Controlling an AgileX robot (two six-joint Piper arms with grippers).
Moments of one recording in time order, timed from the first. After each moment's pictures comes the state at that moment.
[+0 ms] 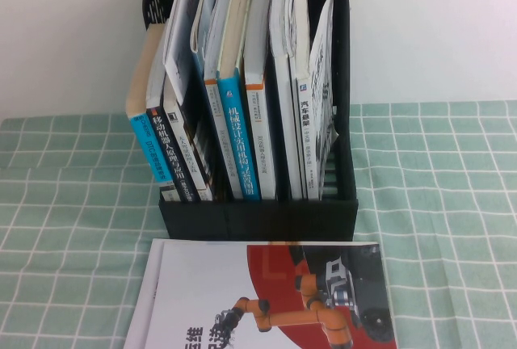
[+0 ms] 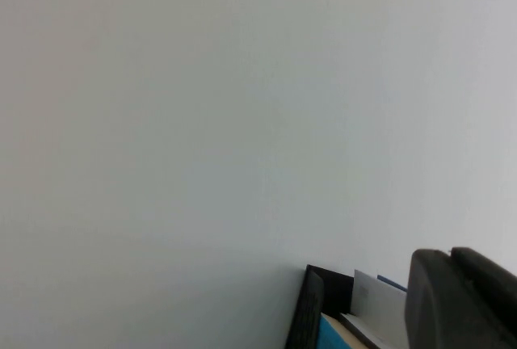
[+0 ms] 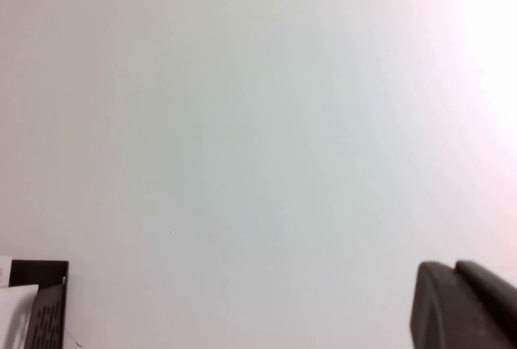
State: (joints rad) right arm -0.03 -0.01 0.03 -0.03 -0.44 -0.08; left arm -0.07 -0.01 0.03 -0.10 -0.38 -0.36
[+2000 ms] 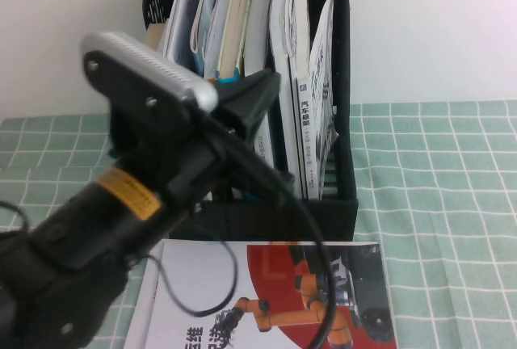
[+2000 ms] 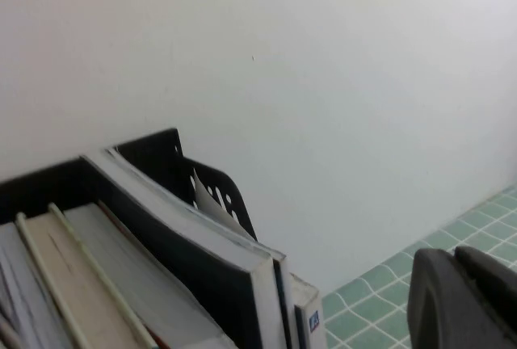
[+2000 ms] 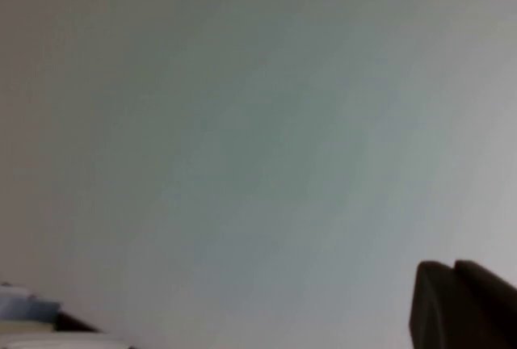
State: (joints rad) right arm -0.03 0.26 -0.42 -0.81 -0.50 0.40; left arm -0.75 1.22 -0.69 -0.06 -0.55 0.08
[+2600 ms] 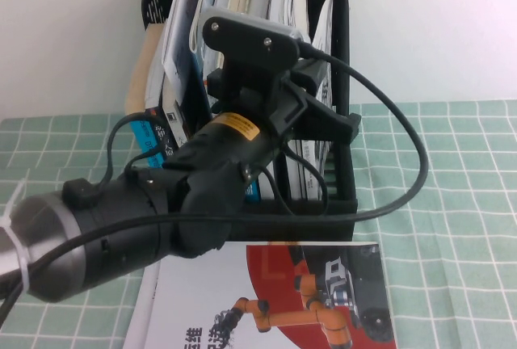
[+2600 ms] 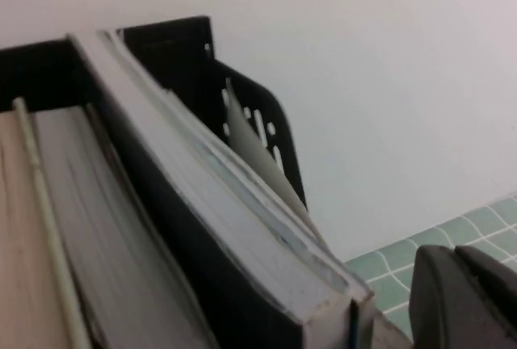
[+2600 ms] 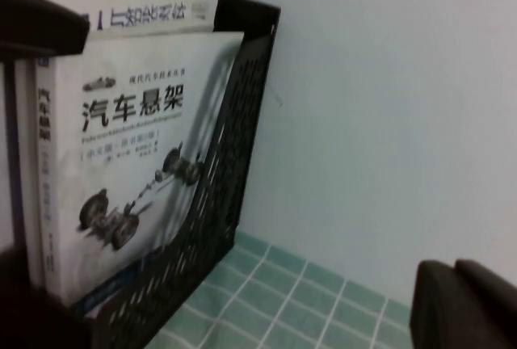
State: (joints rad) right arm -0.03 0.69 -0.42 -1.39 -0.38 1.05; left arm -0.77 1.59 -1.01 -0.41 -0.46 0.26
